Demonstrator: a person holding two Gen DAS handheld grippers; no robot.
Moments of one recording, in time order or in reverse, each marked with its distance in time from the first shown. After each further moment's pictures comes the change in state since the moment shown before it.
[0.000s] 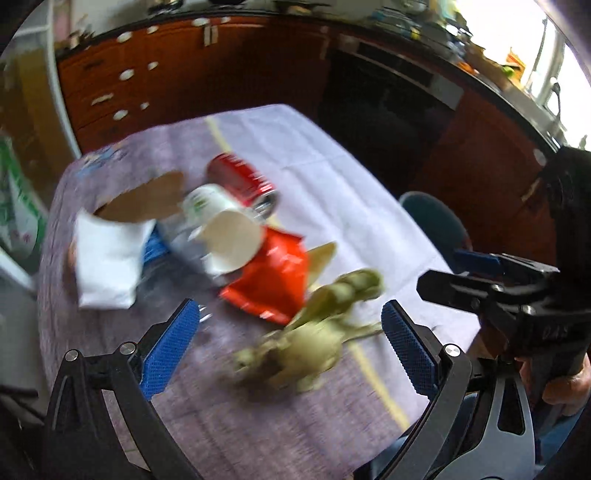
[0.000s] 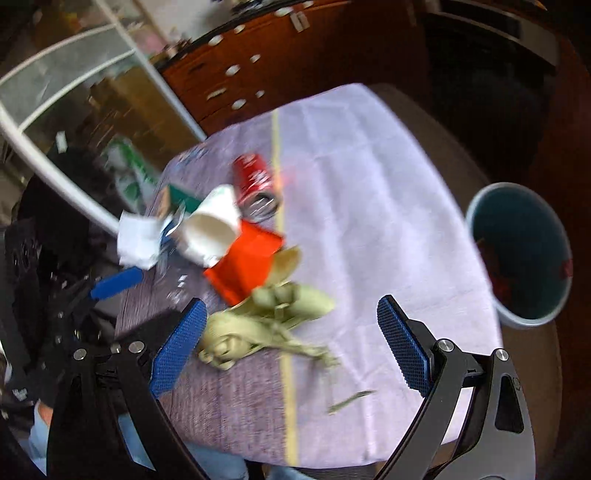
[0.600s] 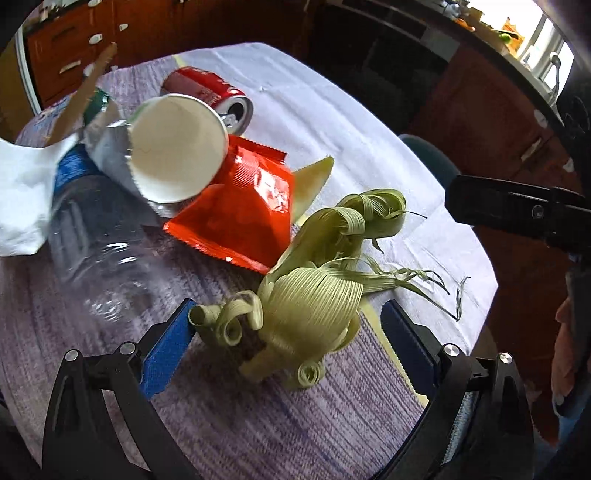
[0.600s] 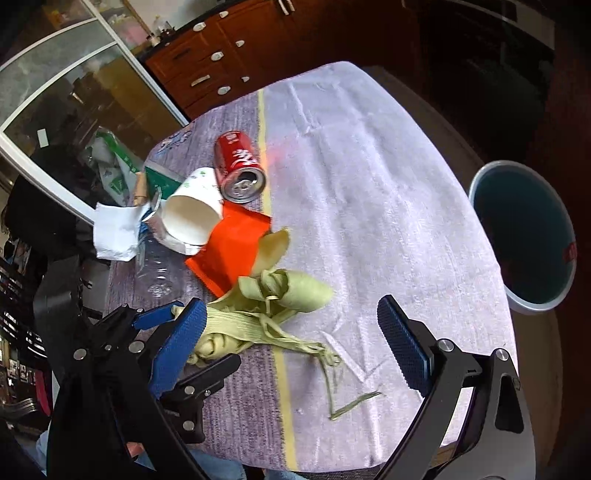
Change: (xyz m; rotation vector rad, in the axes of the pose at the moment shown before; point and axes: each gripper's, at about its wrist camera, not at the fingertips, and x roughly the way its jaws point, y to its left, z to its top) left arm 0.078 -0.008 -0.036 0.051 0.154 -0.091; right arm 0.020 -0.020 -0.003 0.082 0.030 -0.054
